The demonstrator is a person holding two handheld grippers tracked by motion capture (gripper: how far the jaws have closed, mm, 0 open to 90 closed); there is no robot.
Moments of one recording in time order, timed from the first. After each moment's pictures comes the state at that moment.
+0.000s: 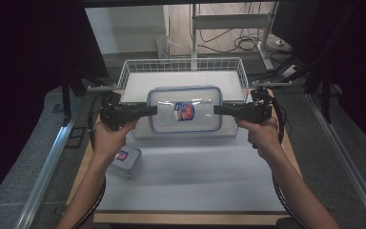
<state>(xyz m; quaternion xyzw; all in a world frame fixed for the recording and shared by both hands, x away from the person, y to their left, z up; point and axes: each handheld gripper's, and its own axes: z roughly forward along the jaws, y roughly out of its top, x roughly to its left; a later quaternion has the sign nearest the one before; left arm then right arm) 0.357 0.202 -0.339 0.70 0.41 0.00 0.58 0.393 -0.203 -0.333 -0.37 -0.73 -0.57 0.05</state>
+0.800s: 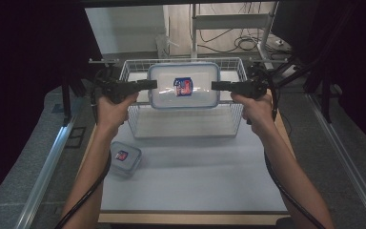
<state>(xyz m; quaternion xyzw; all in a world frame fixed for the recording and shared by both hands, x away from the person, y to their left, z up) 0.417 0.209 -0.320 0.68 0.43 0.00 0.59 0.448 -0.193 -0.311 -0.39 -0.71 -0.58 0.04</state>
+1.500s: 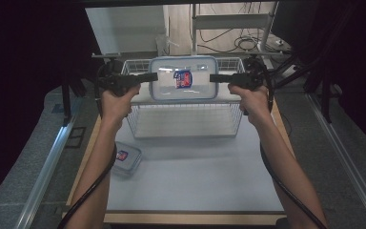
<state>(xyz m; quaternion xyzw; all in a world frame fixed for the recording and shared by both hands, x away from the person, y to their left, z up) 0.440 0.210 -0.322 0.66 0.46 0.00 0.60 0.477 -0.188 -0.309 -0.41 -0.71 -0.57 0.05</state>
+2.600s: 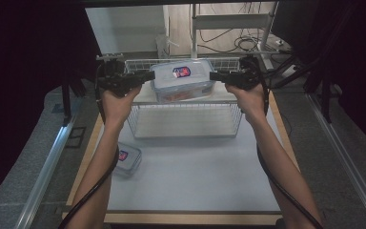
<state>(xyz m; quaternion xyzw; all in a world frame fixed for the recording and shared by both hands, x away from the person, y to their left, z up) 0.420 0.200 -0.316 0.68 0.46 0.14 0.56 0.477 -0.179 -0.309 -0.40 -0.73 -0.55 -0.07</state>
